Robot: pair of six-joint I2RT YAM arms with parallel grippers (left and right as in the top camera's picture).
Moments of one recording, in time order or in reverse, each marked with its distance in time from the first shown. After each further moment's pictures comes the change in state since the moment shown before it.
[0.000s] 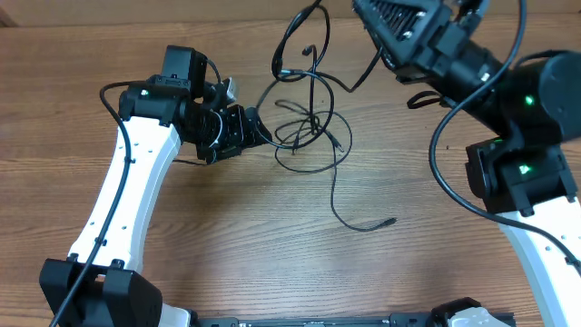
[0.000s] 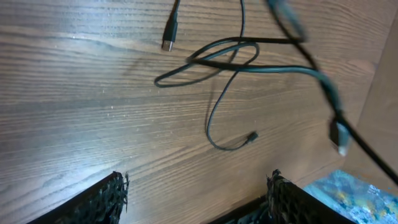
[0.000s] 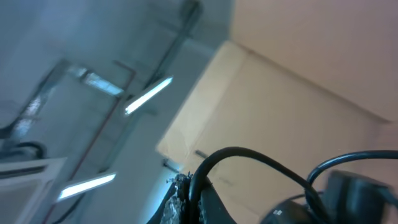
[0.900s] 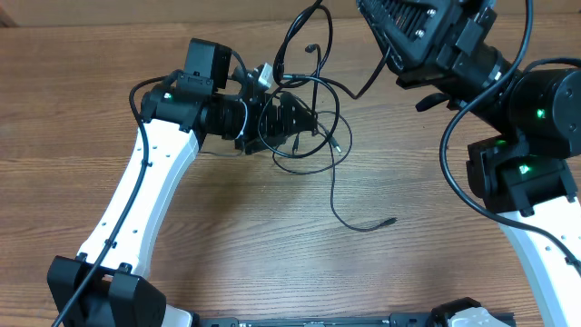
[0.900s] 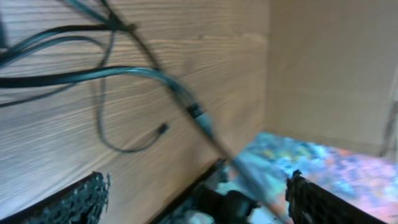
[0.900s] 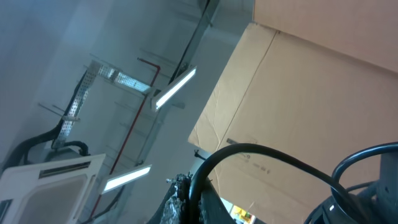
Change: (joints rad) left arm -0.096 0.000 0.000 0.220 0.334 -0.125; right arm 0.000 -0.001 0.000 0.099 -0.040 0.190
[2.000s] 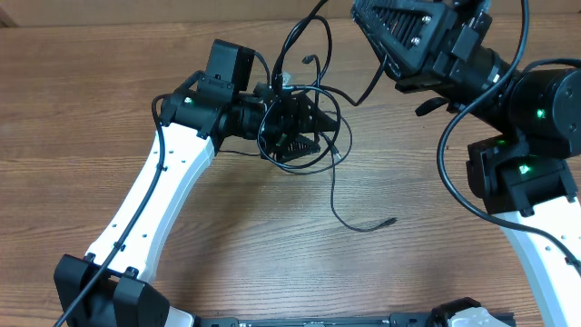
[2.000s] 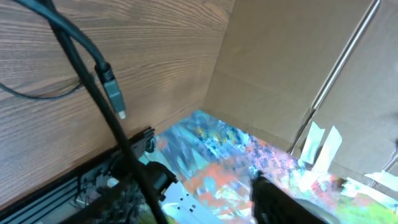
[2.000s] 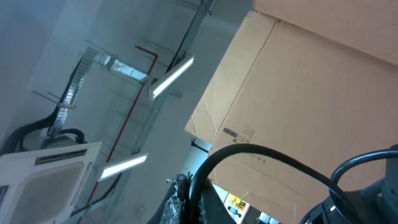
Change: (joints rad) left arm -0.087 0.000 0.000 0.080 0.154 -0.434; right arm 0.000 0.000 0.000 0.000 -0.049 -0.026
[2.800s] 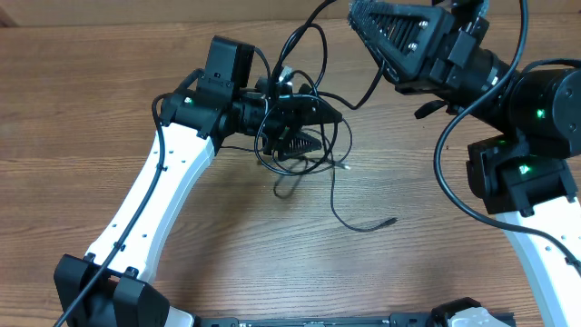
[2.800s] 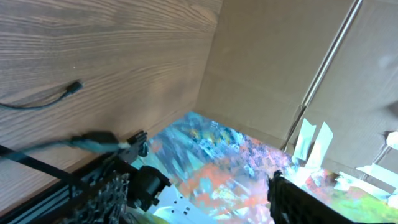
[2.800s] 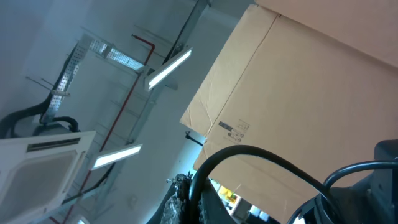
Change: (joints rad) left arm 0.000 0.000 0.000 0.068 0.020 -0.027; right arm 0.000 0.000 0.000 -0.002 -0.035 -0.048
